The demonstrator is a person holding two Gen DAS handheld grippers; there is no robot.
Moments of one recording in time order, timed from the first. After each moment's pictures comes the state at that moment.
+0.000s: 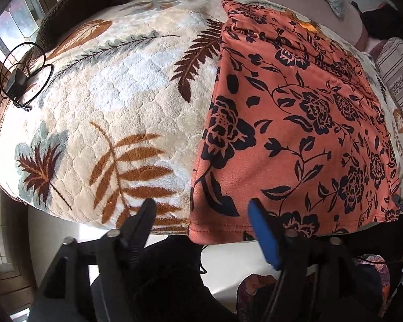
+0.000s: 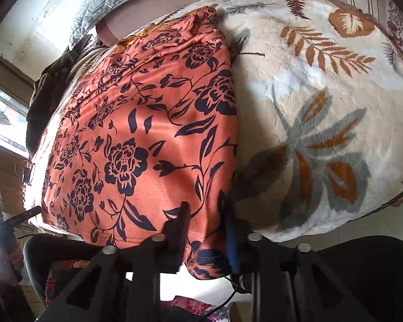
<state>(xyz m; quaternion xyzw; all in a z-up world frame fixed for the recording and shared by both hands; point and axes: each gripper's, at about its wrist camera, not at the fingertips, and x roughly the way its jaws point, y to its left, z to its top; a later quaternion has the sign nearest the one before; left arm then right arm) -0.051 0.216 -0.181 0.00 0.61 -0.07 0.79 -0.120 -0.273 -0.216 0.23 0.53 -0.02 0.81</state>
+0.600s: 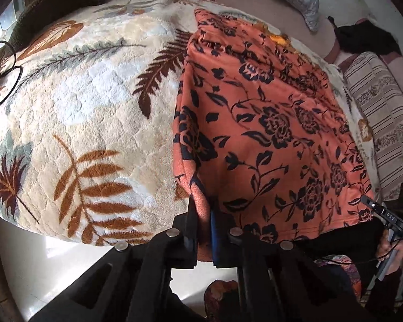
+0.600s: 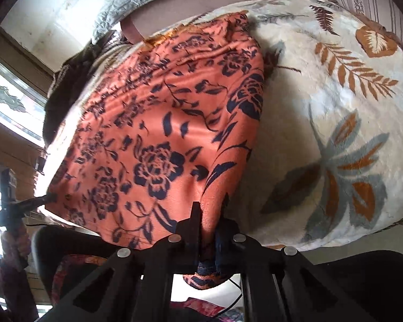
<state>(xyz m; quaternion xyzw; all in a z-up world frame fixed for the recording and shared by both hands) -0.045 0.213 -0.160 -0.08 0.58 -0.16 0.79 -0.104 -0.253 -0.193 0.23 0.51 0.05 0.83</state>
